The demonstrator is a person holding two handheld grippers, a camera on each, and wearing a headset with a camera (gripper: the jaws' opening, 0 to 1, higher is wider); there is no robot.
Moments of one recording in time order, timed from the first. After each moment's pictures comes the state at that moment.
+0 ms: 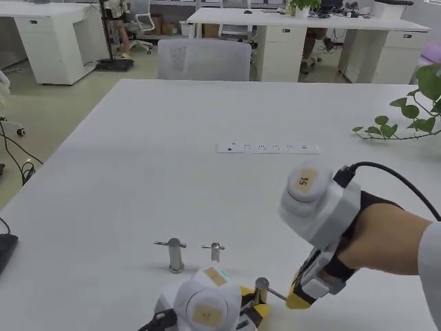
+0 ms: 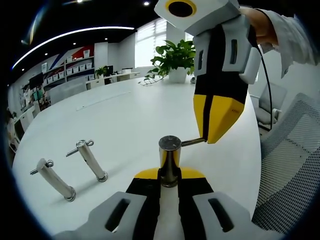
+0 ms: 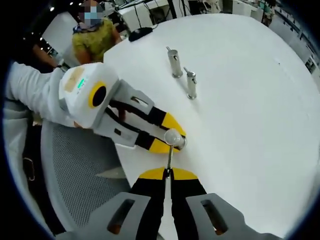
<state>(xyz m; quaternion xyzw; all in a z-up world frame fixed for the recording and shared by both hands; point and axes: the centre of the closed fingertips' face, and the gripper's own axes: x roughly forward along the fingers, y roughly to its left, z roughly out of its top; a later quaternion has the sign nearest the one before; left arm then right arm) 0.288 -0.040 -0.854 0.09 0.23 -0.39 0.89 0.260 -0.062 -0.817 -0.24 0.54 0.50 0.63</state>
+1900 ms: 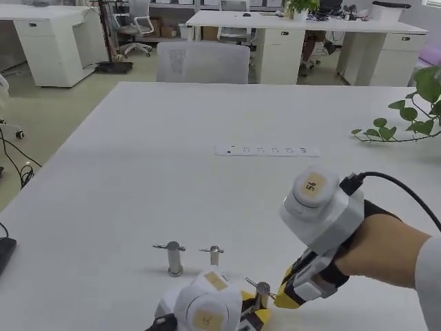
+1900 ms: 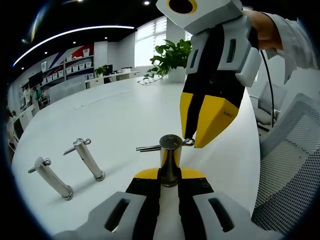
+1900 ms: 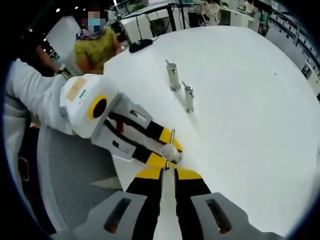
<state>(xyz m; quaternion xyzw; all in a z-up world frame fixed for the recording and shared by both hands) 0.286 -0.042 -0.855 0.08 0.24 -0.39 0.88 0.268 -0.051 -0.818 -0.24 0.49 0.51 0.66</state>
